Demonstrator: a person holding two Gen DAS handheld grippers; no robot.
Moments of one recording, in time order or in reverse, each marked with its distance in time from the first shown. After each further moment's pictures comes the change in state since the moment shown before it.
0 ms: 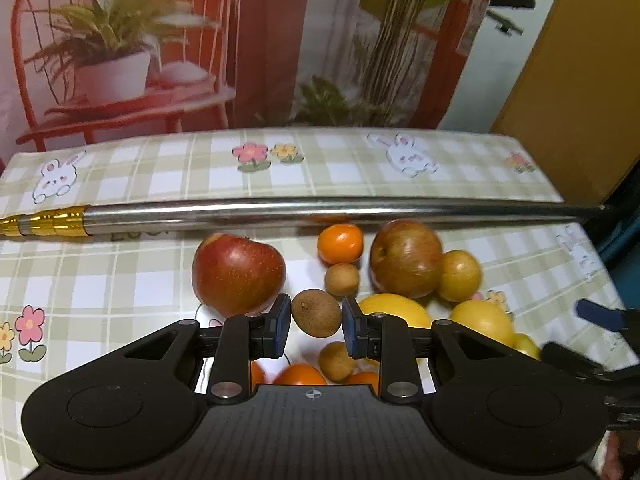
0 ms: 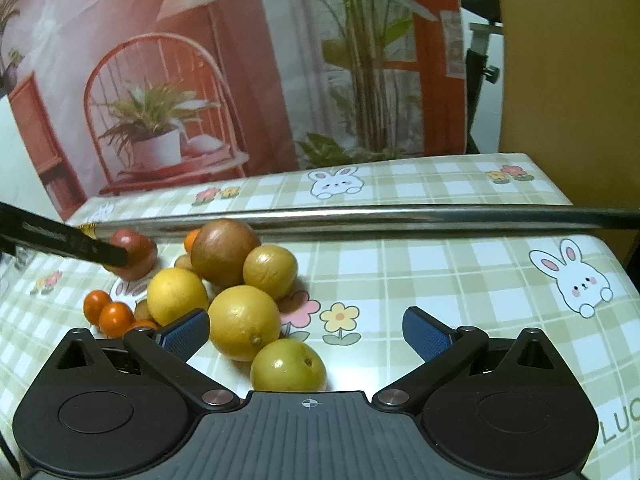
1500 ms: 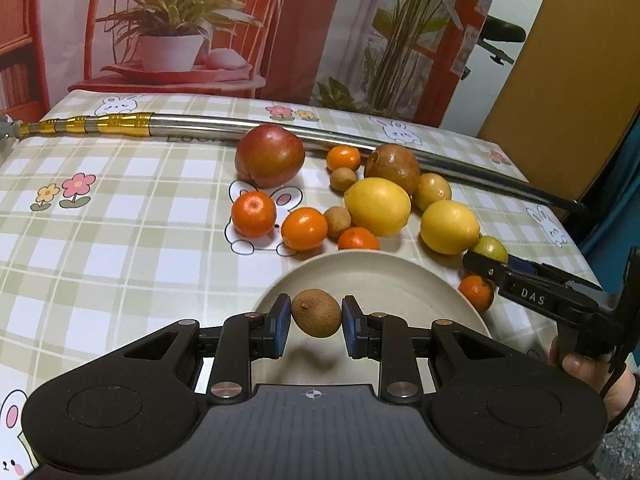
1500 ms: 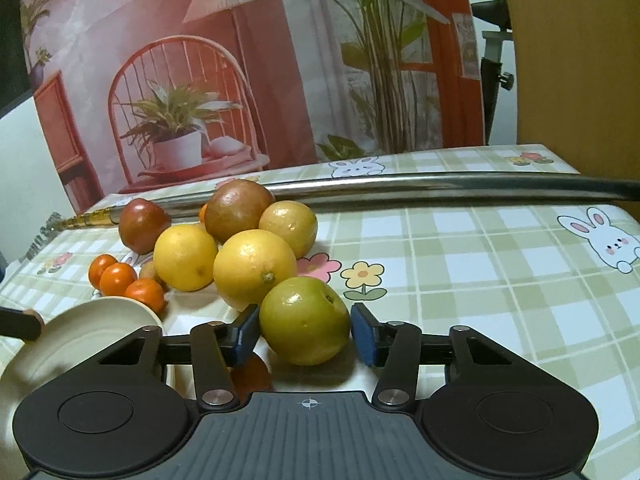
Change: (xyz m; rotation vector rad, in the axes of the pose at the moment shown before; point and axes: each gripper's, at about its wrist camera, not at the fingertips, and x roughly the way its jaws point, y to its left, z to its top) left arm -0.064 0.007 -0.128 -0.097 -0.096 -0.006; right arm 0.019 -0.002 -0.060 -0.007 -0.106 0.078
